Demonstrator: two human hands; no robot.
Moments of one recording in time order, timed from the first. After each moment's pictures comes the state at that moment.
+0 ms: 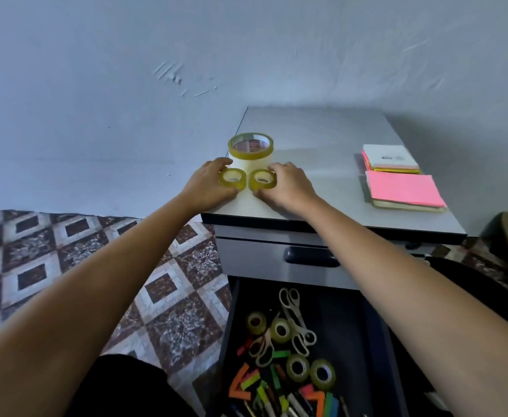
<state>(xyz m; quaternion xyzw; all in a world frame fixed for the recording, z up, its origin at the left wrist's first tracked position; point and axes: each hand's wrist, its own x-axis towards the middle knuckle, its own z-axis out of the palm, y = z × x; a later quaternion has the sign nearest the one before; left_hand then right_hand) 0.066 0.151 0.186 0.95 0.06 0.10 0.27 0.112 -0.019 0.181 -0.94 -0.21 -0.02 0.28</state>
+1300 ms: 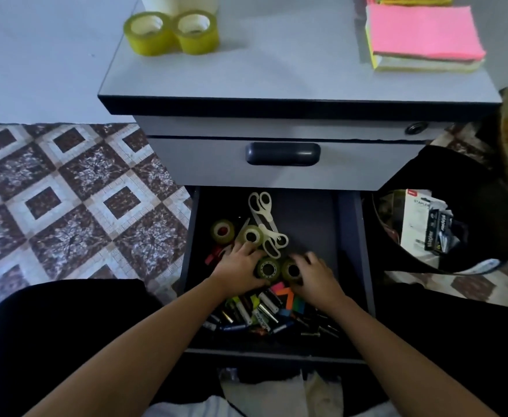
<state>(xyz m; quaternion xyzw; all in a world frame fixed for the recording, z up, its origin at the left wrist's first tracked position) -0.053 0.022 -0.091 0.95 -0.08 -0.27 0.14 -0.045 -0.171 -0.094 -0.94 -0.13 0.29 0.15</state>
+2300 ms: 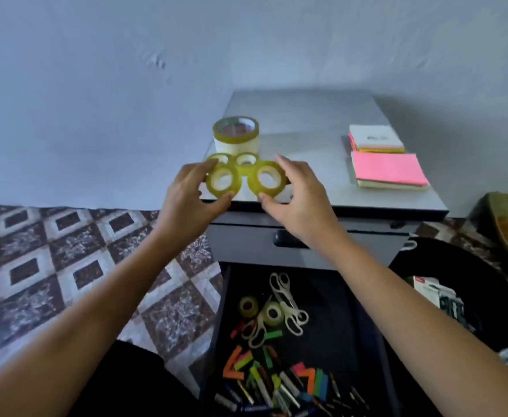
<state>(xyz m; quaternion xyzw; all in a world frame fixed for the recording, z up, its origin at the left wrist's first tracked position) -0.014 0.113 0.175 0.91 0.00 0.28 0.30 0.020 -0.075 0.184 -0.85 -0.26 -0.11 0.45</state>
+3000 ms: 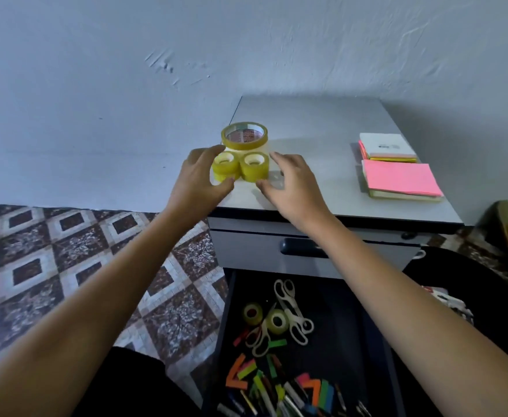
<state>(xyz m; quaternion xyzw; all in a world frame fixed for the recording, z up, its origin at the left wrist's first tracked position) 0.024 0.128 0.192 0.93 0.03 0.24 0.28 0.065 -0.042 0.187 -0.88 -0.24 -0.10 0.40</state>
